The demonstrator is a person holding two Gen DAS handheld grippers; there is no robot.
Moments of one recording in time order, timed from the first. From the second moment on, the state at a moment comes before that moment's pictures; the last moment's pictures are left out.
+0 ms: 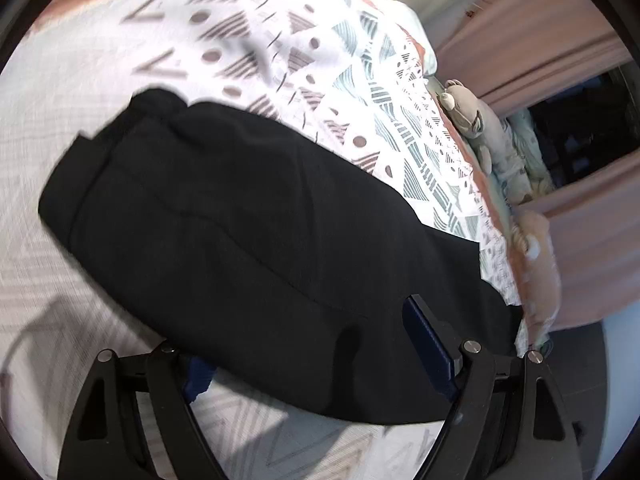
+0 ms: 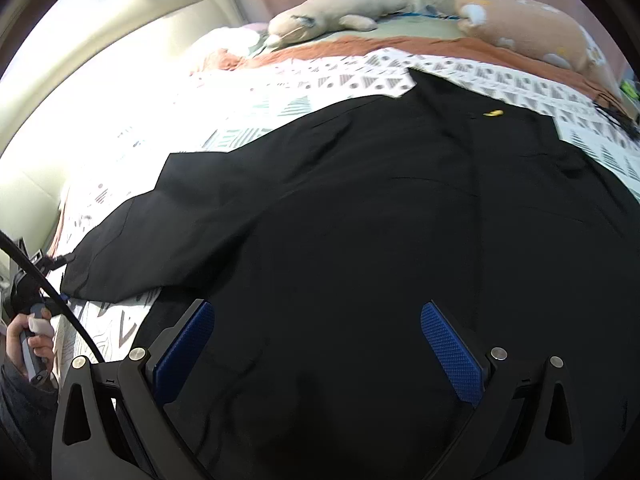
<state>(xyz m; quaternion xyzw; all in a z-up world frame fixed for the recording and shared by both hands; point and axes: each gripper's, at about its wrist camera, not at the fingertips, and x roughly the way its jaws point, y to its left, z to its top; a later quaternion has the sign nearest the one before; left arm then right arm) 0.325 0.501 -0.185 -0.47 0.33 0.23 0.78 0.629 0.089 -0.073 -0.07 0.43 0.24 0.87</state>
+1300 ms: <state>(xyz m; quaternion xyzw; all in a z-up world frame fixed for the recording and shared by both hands) 0.417 0.444 -0.049 -0.45 0.21 0.03 0.87 0.584 0.025 -0.068 0.04 0.39 0.18 0.90</state>
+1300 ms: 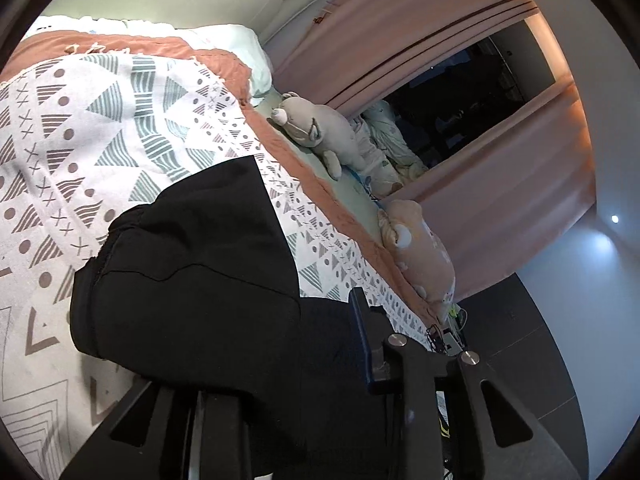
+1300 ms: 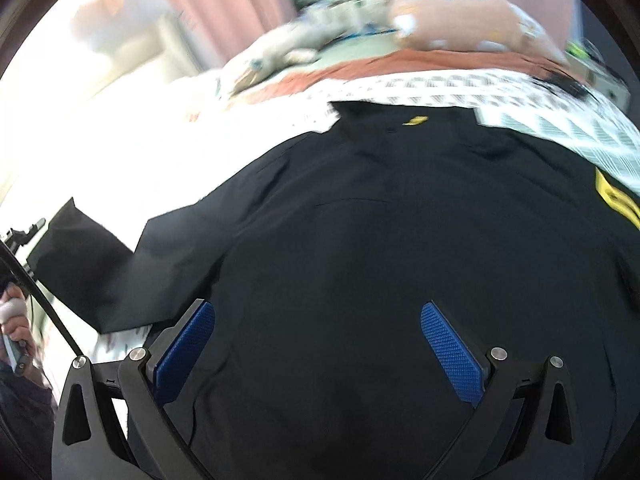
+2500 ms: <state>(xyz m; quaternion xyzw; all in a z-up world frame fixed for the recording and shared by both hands) 0.634 0.072 -0.003 -0.32 0.39 -0.17 0.85 0.479 -0.190 -0.065 0.29 0.33 0.03 0.89</state>
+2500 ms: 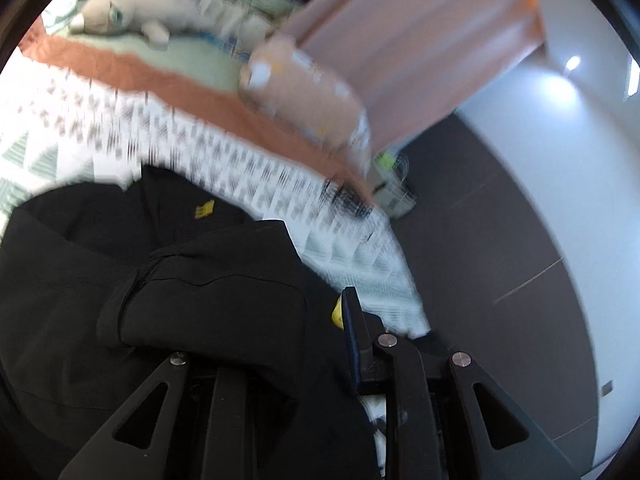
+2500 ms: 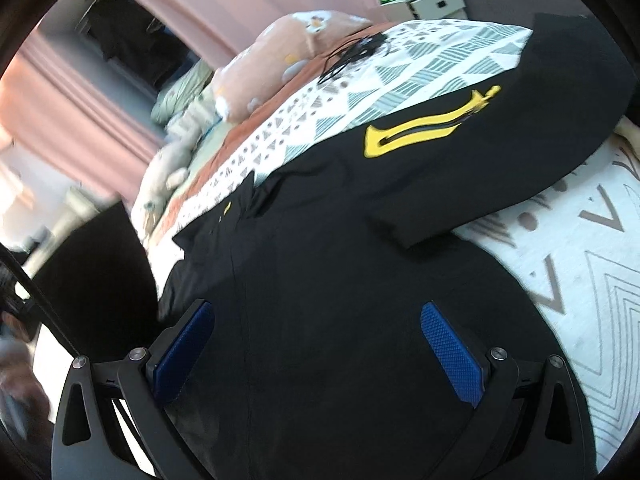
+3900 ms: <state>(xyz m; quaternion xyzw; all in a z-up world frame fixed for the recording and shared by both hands) 0.455 0.198 -0.092 -0.34 0.36 0.05 0.87 0.496 -0.130 -0.053 0.21 0.34 0.05 0.91</state>
